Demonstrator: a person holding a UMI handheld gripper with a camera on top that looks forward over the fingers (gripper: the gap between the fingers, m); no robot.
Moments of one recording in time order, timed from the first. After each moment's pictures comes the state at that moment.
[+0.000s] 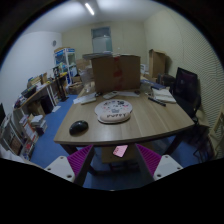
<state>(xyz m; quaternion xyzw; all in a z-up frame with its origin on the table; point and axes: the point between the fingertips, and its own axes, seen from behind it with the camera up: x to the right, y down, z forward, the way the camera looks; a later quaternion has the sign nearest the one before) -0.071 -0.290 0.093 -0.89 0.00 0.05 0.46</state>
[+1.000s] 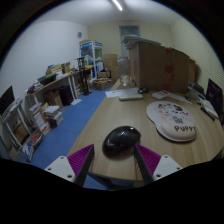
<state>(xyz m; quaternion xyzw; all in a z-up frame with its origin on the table) -0.291 -0.134 -0.009 -0.87 -0.12 0.11 0.46</state>
